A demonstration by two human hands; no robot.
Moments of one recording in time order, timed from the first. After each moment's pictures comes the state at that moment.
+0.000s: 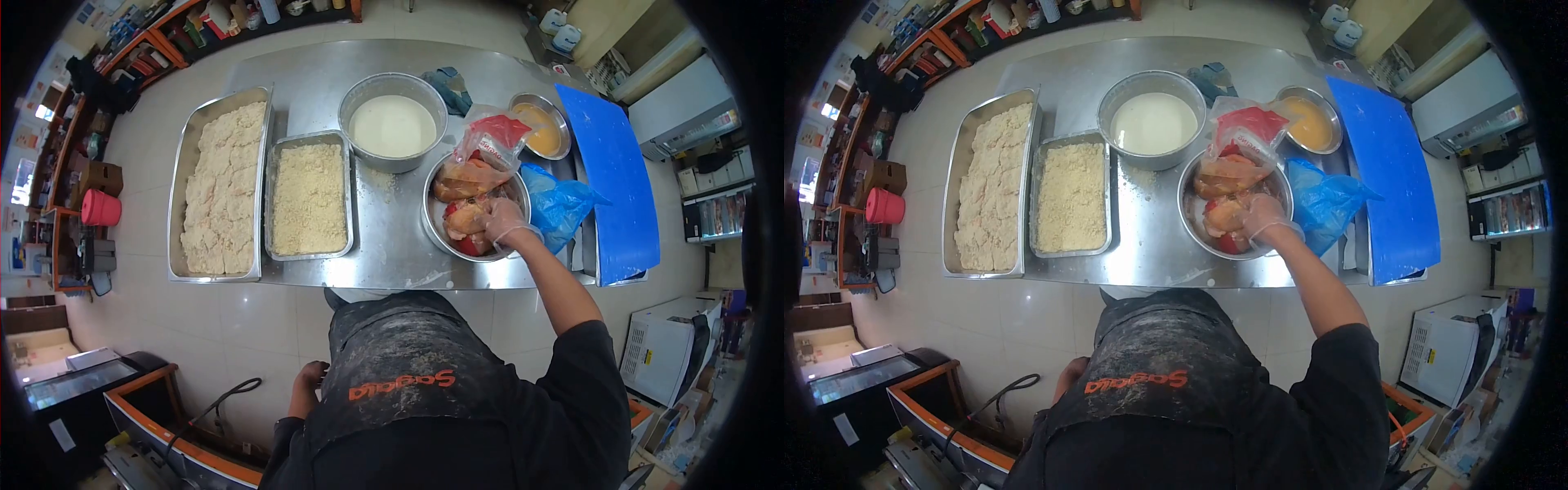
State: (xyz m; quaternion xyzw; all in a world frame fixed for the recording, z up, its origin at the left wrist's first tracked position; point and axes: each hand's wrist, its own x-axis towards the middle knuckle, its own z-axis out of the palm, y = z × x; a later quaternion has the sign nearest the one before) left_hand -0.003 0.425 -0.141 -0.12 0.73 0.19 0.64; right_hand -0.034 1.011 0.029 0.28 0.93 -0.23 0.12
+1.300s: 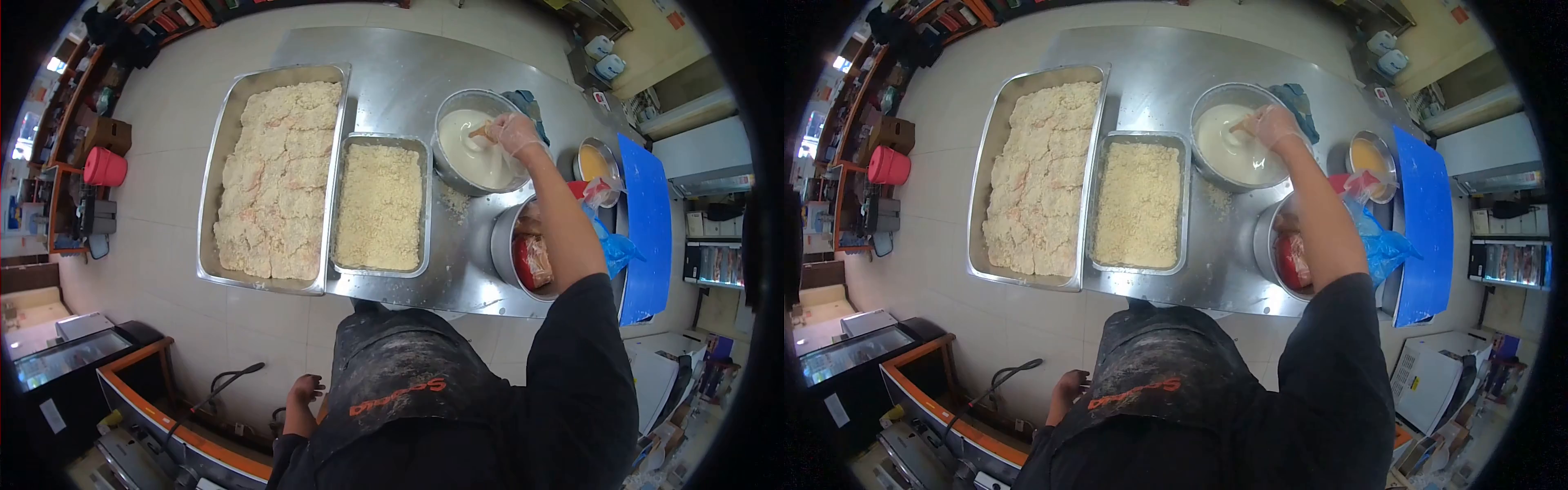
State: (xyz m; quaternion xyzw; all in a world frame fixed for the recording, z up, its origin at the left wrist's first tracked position) left_hand -0.031 0.287 -0.150 -0.40 0.60 0.31 0.62; right_hand -0.316 0.993 0.057 0.19 0.96 -0.20 0.05
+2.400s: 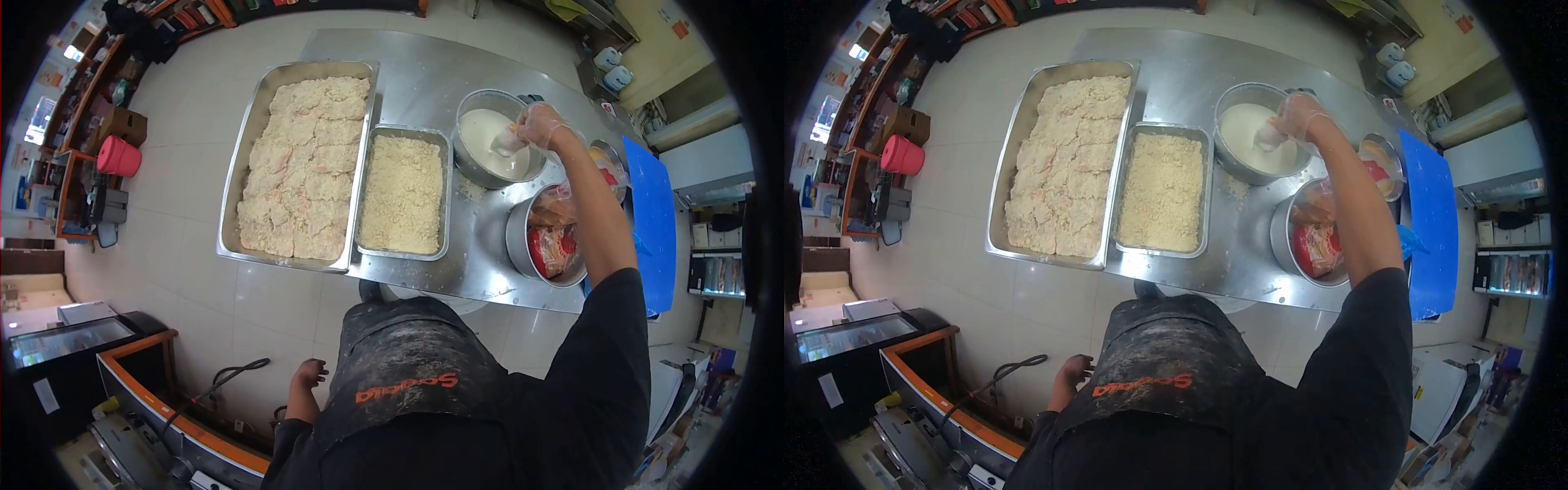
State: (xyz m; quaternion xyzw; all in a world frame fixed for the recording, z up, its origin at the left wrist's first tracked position) left_hand -0.040 0.263 -0.163 -0.34 0.64 0.33 0.60; right_hand -0.305 0.968 0.137 0.14 0.98 -0.05 0.13
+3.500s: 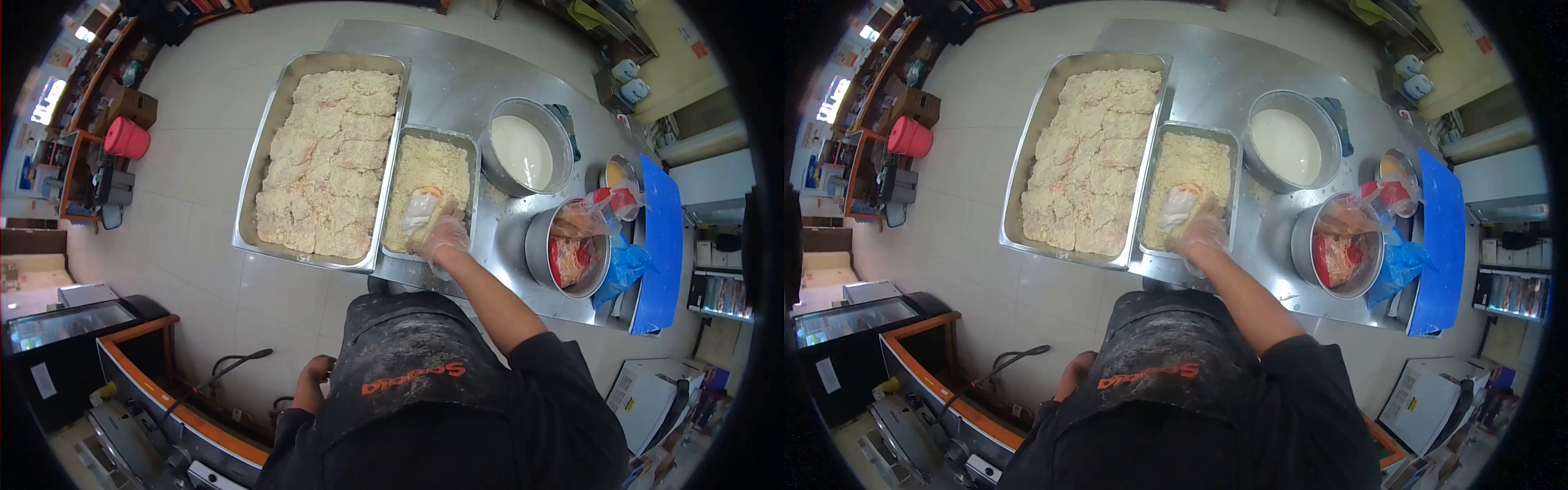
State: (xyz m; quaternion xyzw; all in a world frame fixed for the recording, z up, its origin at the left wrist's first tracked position) left_hand -0.041 0.237 -0.186 0.07 0.75 0.27 0.60; right_hand -0.230 0.689 0.006 0.27 0.93 -0.19 0.15
